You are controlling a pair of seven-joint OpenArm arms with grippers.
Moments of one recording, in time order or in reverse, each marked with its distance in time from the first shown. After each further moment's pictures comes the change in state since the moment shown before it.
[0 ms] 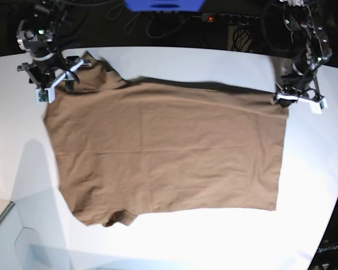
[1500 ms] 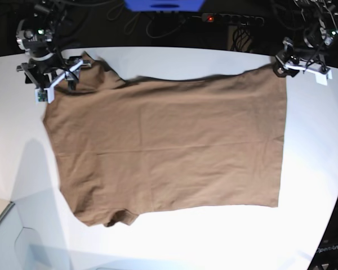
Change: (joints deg) left arm 9.3 1.3 -9.2 7.0 -5.3 -0.4 18.0; right arm -0.2 0.0 0.3 0.2 0.0 -0.2 0.1
